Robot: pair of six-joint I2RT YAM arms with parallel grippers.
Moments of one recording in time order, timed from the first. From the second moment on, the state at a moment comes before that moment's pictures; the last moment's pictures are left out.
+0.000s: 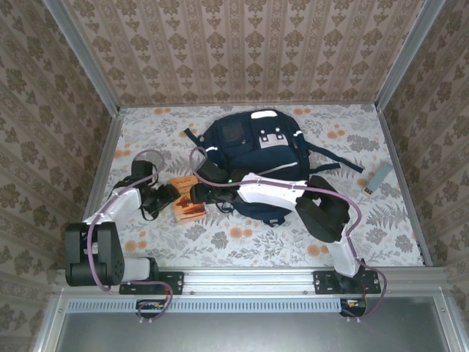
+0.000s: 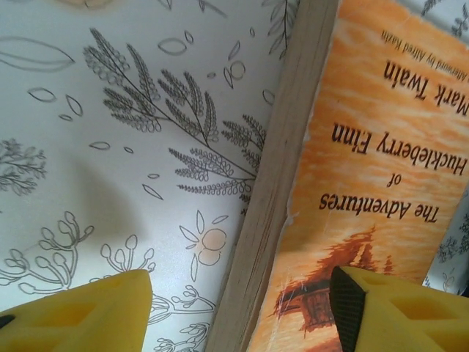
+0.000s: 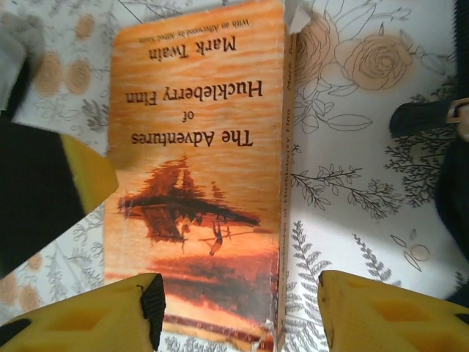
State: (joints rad) left arm -0.05 1.32 0.68 -0.59 0.25 -0.60; right arm 0.96 2.08 1.57 -0.43 0.01 0.78
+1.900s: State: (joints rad) left arm -0.09 1.04 0.80 -0.50 0.62 -0.71; right arm 0.70 1.72 1.20 -0.04 -0.41 0.89
